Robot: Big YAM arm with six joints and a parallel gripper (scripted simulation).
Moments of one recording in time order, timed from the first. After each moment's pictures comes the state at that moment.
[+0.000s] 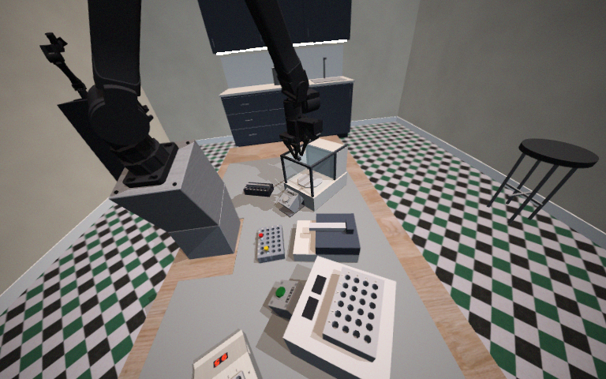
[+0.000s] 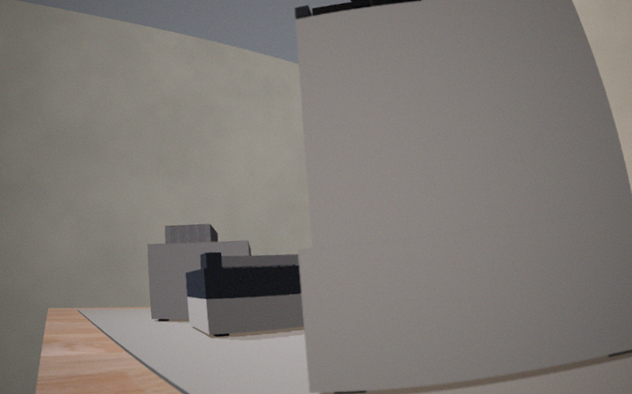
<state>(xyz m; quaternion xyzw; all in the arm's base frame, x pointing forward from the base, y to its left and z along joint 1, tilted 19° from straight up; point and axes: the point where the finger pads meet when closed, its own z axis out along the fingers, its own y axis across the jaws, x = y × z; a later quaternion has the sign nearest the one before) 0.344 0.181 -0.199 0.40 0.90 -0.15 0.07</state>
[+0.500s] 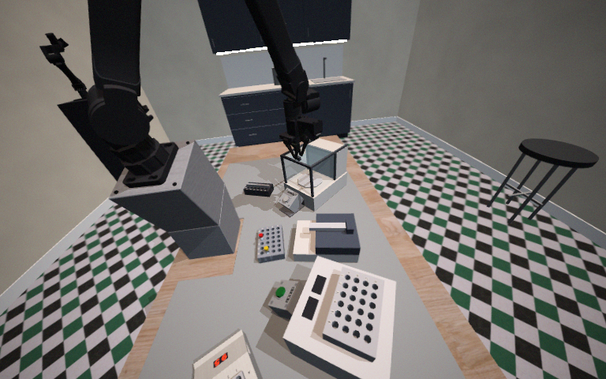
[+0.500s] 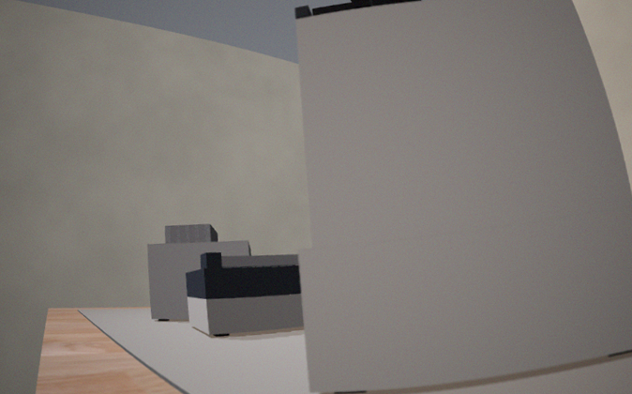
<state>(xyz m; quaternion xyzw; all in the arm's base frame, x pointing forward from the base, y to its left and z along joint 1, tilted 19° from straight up) 0.343 0.180 -0.199 0.40 0.90 -0.15 0.07</state>
